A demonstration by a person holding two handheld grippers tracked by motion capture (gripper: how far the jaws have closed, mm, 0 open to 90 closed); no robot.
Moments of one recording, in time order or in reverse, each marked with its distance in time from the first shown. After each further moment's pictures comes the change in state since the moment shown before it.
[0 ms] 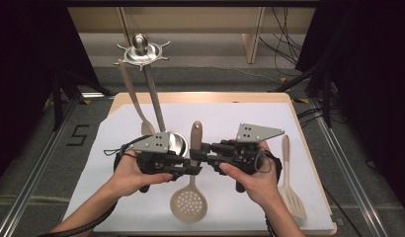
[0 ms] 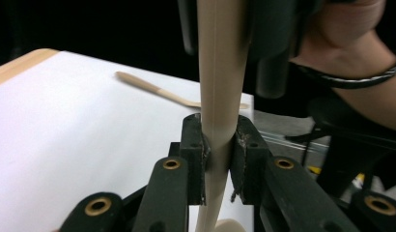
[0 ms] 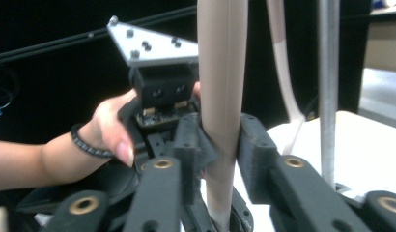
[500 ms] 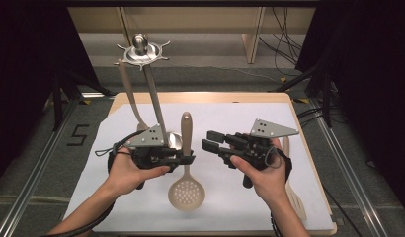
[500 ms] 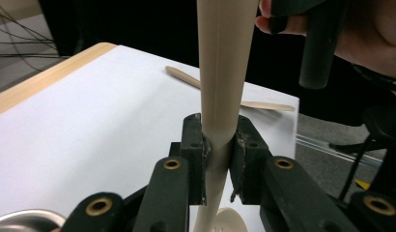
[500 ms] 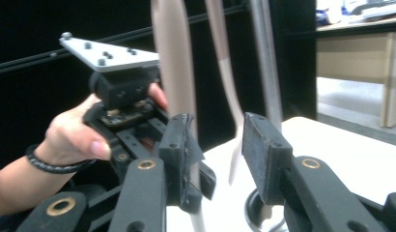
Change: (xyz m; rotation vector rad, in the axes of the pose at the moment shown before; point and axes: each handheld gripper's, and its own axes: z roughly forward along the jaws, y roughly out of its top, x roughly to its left) left arm 0.004 0.007 -0.012 0.009 0.175 -0.009; right arm -0.012 0.000 -0.021 -0.072 -0.139 0.015
